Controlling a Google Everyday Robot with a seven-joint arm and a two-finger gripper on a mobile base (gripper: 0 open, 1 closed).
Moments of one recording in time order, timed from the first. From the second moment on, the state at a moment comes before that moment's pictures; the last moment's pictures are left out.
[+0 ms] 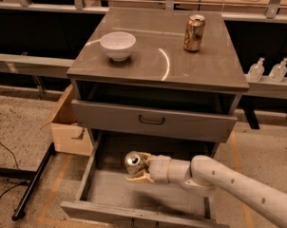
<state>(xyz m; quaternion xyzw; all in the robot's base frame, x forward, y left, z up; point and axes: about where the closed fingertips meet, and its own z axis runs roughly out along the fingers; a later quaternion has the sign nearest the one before) 0.525 0.036 0.548 -0.51 0.60 0.31 0.53</state>
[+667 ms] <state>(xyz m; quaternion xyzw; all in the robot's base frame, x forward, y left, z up) 0.556 0.030 0.484 -0.53 0.62 0.29 0.50</state>
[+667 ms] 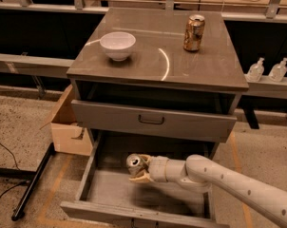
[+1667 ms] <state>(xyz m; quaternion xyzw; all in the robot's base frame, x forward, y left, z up) 0.573 0.041 0.437 -0.53 0.64 0.27 0.49</state>
